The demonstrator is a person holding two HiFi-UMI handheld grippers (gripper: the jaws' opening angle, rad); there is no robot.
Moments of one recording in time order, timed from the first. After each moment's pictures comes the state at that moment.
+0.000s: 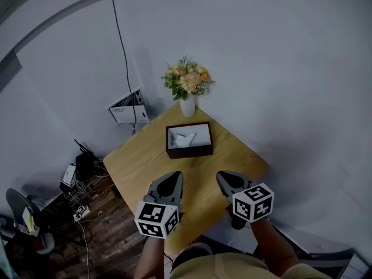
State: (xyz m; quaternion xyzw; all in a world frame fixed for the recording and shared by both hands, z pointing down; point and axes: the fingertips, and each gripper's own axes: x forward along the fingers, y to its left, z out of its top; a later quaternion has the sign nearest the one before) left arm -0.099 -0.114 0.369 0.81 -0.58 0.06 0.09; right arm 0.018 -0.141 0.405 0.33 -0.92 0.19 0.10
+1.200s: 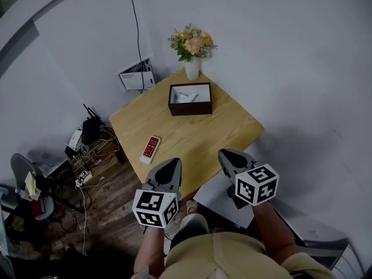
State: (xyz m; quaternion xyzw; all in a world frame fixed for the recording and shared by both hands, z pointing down) left arm -0.058 0.020 0.390 0.77 -0.62 0.06 0.12; right arm 0.060 -0.038 0.402 0.30 -0.93 0.18 0.09
